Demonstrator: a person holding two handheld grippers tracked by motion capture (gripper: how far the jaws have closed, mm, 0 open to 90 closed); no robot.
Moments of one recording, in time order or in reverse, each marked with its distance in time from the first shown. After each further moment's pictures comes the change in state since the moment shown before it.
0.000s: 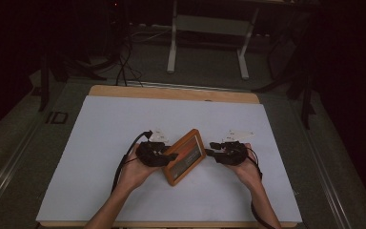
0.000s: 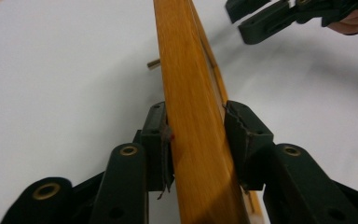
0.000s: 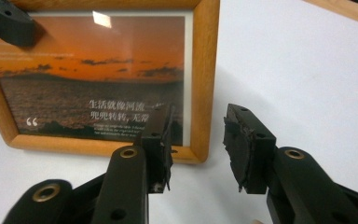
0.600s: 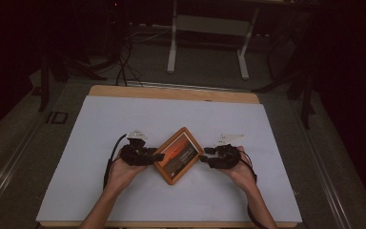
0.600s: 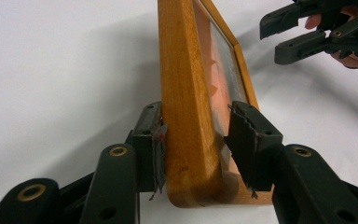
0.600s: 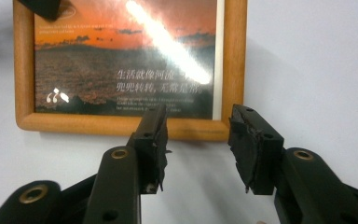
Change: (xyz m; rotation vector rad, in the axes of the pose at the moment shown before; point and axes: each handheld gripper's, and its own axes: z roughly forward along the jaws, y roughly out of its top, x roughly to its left) left arm 0.043 -0.041 -0.004 -0.044 -0.086 -0.227; right arm 0.014 -0.004 0.018 0.065 0.047 -0.006
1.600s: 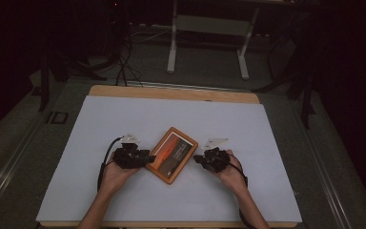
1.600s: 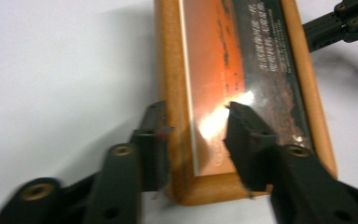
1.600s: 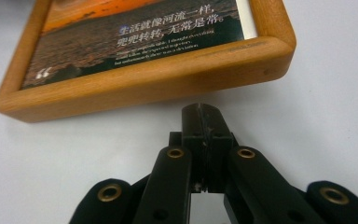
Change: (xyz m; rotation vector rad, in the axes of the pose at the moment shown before) left arm 0.022 -0.025 -0.005 -0.007 0.086 0.025; right arm 0.023 0.003 0.029 0.098 -0.059 -0.028
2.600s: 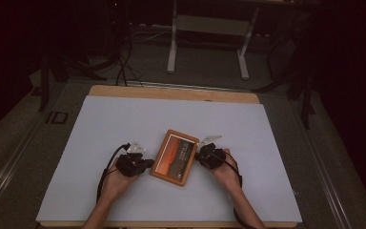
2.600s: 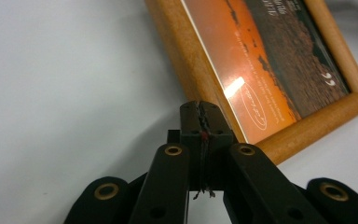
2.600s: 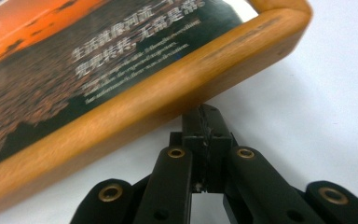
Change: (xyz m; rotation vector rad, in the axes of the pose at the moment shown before) left arm -0.024 -0.010 0.006 0.085 0.056 0.111; right arm -0.003 0.007 0.016 0.080 -0.115 0.083
